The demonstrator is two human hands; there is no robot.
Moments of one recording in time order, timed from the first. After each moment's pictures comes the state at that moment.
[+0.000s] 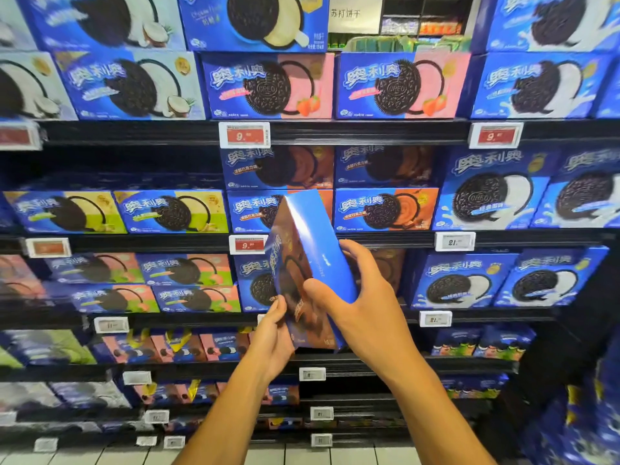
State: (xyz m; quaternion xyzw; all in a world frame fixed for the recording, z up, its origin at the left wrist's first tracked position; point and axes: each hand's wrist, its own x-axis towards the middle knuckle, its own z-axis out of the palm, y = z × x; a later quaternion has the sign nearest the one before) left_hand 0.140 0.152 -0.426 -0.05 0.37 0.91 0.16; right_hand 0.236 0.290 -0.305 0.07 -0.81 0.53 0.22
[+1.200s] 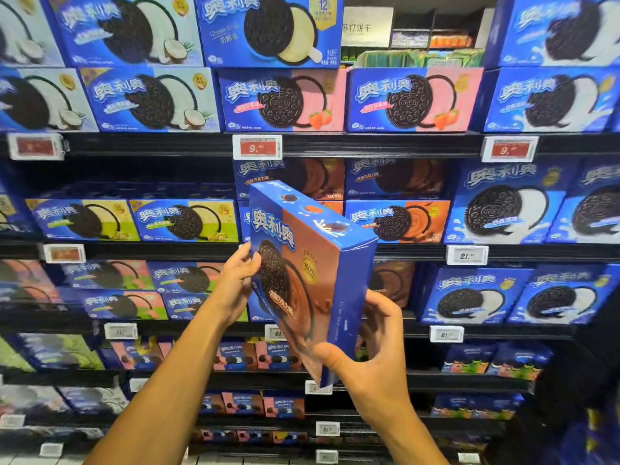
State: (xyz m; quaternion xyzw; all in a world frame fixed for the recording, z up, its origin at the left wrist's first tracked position) left_hand 0.083 0.081 -0.345 0.15 0.60 0.79 0.01; right_hand 0.248 0.278 -0.360 0.13 -0.68 0.67 0.27
